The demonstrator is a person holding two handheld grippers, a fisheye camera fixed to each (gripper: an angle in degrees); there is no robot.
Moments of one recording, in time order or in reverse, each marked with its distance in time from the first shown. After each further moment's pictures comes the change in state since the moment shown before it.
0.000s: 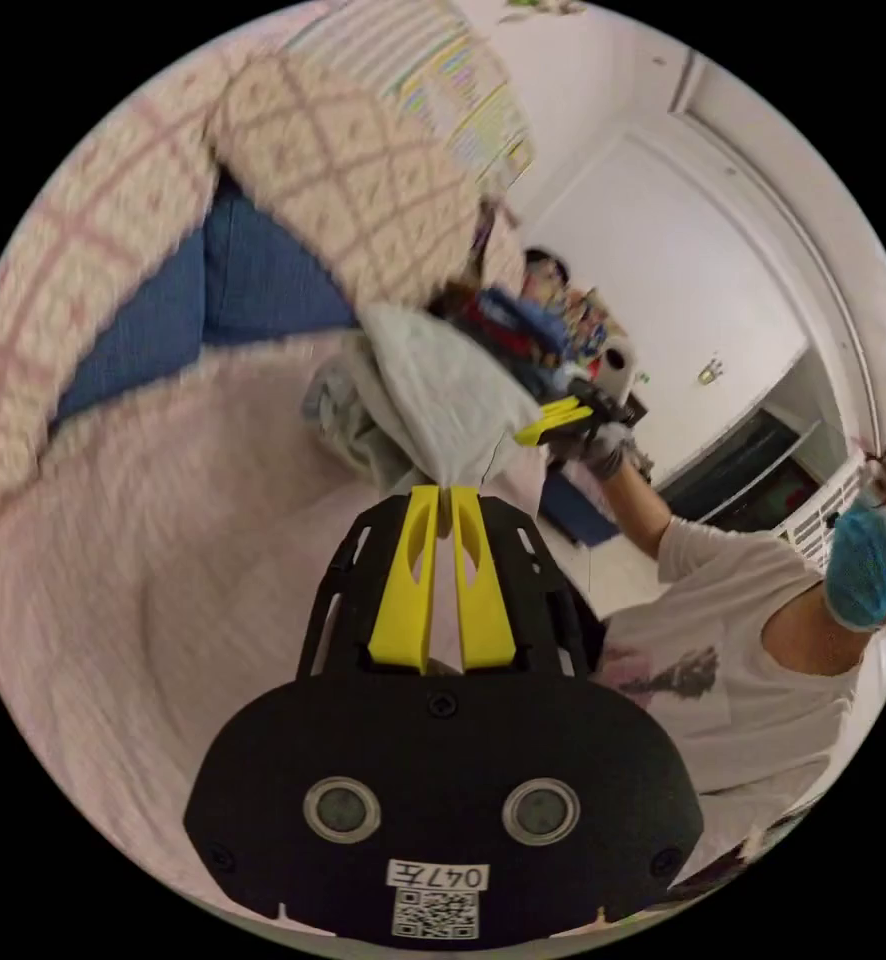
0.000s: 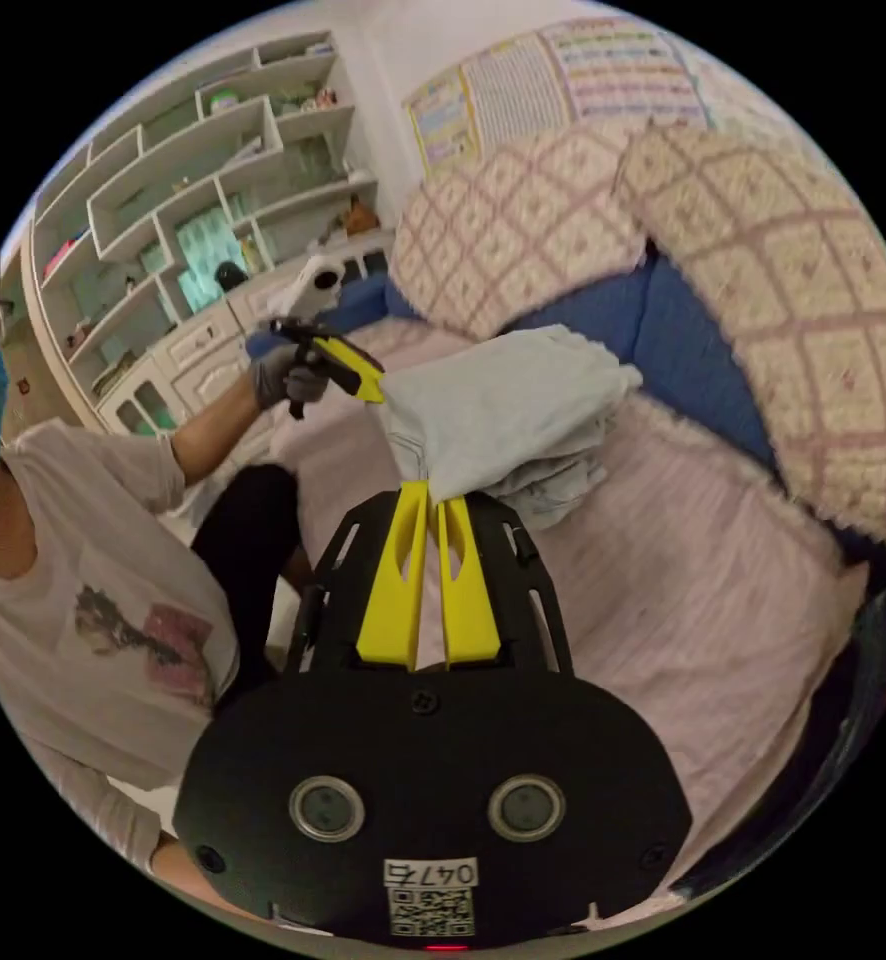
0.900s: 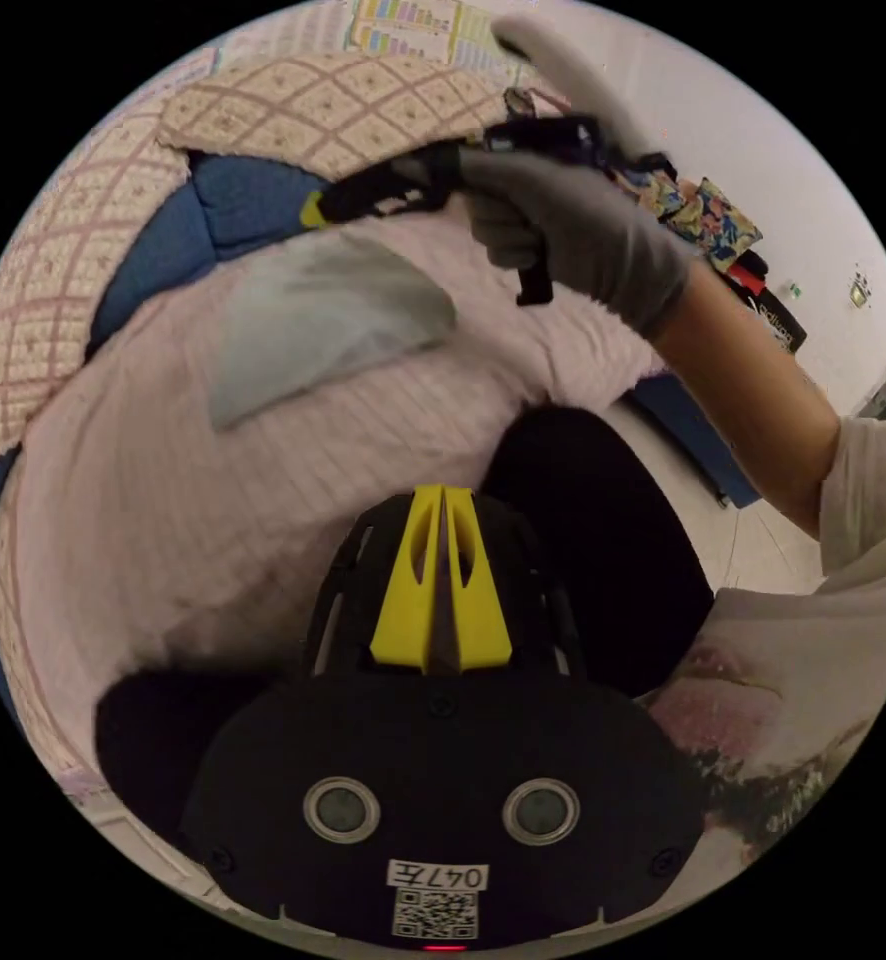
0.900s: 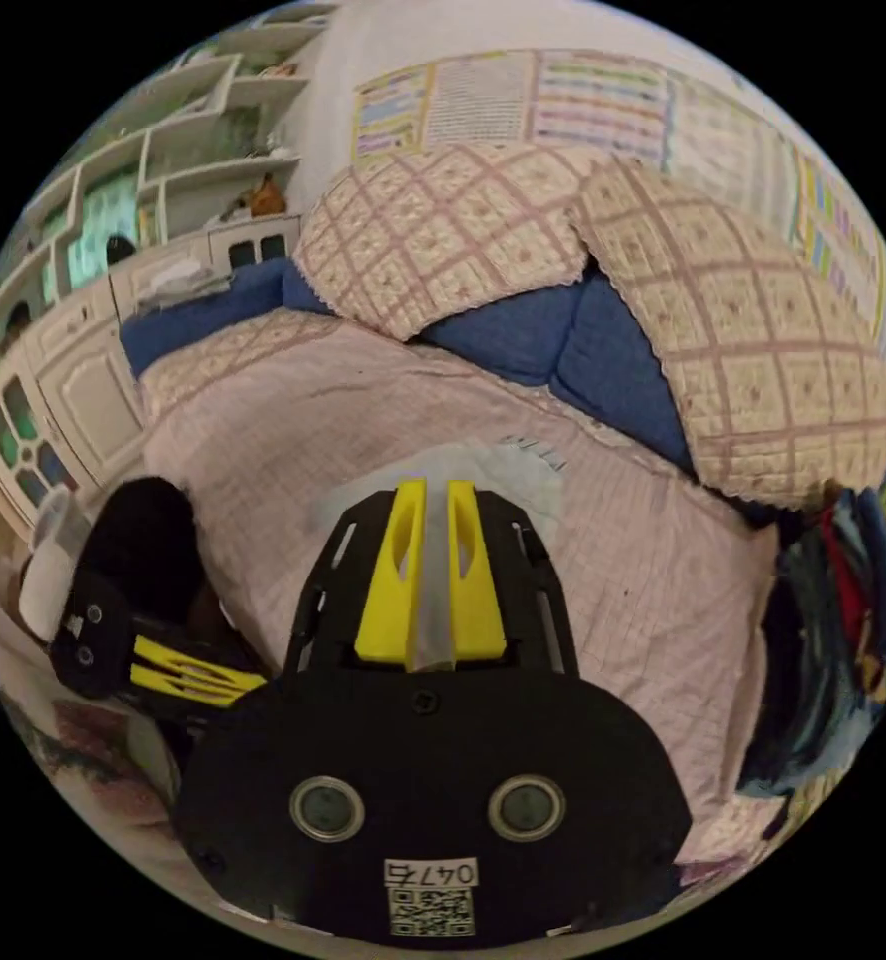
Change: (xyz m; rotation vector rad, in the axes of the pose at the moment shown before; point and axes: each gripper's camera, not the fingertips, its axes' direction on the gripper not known) left arm 0.521 0.016 0.140 -0.005 -0.489 -0.003; right arm -0.243 0.025 0.172 0.077 0.521 0.048
